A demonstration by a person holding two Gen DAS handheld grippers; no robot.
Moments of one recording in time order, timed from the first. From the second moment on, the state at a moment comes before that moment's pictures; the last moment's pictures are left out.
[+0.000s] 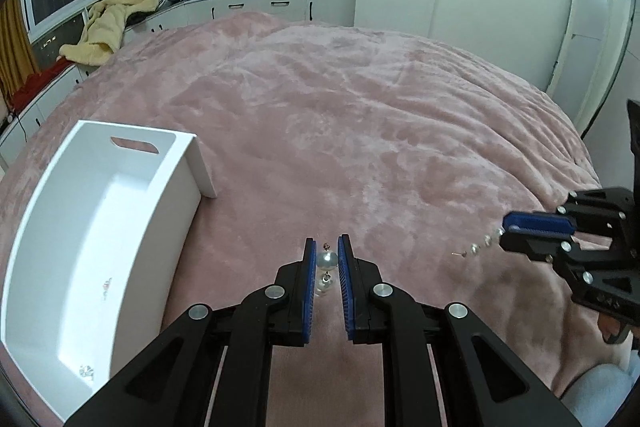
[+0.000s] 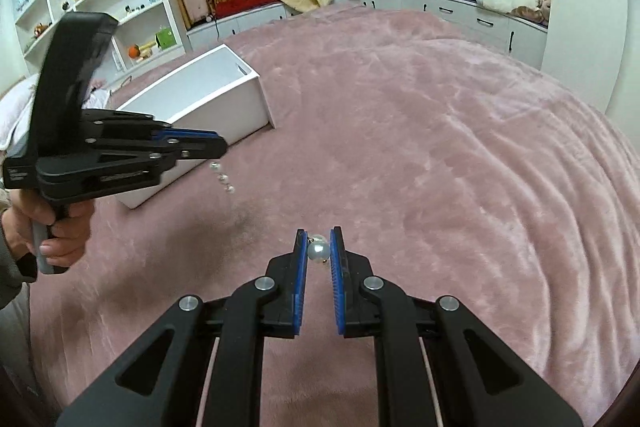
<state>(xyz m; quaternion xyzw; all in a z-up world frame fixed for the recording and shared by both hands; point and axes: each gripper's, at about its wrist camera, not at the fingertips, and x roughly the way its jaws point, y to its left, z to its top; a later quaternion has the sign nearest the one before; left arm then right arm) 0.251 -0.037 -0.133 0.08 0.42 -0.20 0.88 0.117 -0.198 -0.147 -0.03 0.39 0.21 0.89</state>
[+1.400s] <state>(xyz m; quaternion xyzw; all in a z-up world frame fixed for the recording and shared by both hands) 0.246 0.169 -0.038 0.07 0.40 -0.10 0.91 0.193 0.009 -0.056 -0.13 0.38 0.25 0.88</state>
